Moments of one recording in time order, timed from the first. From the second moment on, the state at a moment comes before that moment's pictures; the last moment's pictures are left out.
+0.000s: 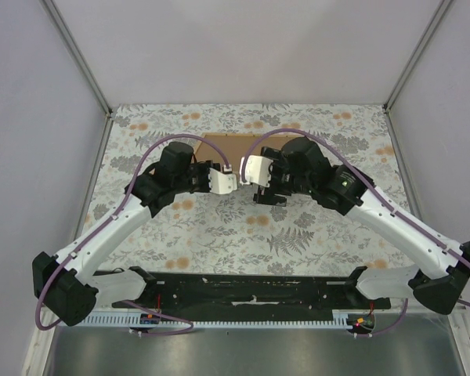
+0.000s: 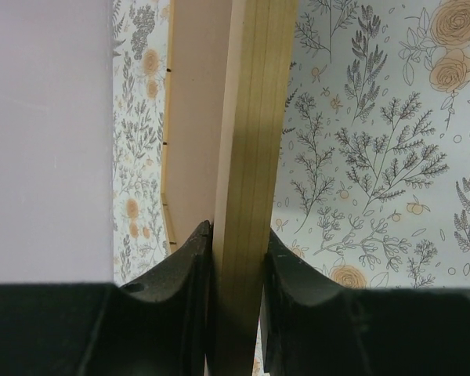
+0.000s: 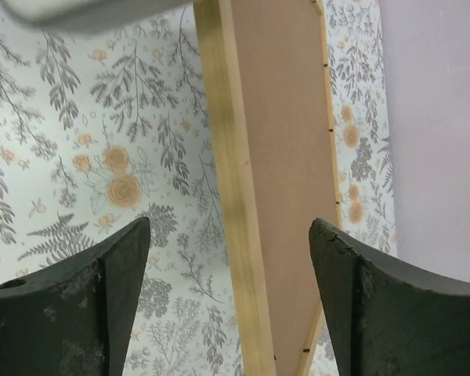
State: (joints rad) left arm -0.58 1.18 1.05 -0.49 0.24 1.05; right arm 0.83 1.29 1.41 -0.76 -0.07 -0.71
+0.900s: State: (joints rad) left arm -0.58 1.15 1.09 -0.51 0.21 0.97; right arm 0.83 1.36 1.14 -0.45 0.27 -1.01
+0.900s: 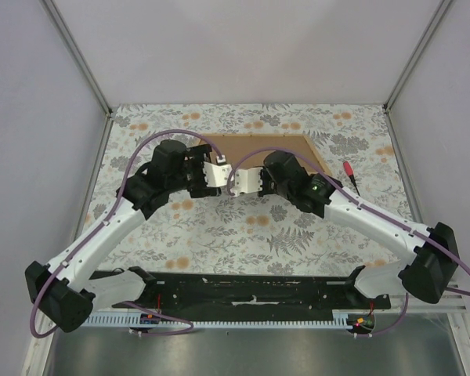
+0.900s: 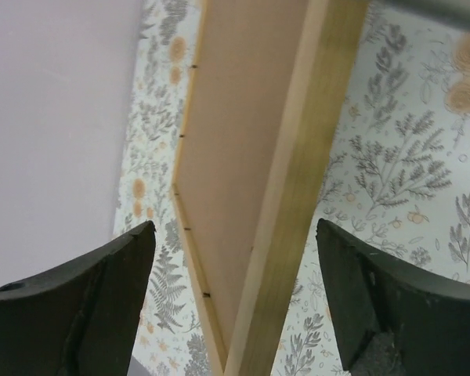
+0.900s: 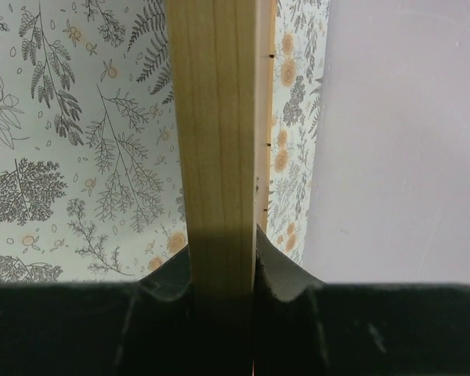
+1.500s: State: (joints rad) left arm -0.33 1.01 1.36 -0.33 -0.14 0.60; right arm 0.79 1.61 1.98 -1.10 0.10 -0.55
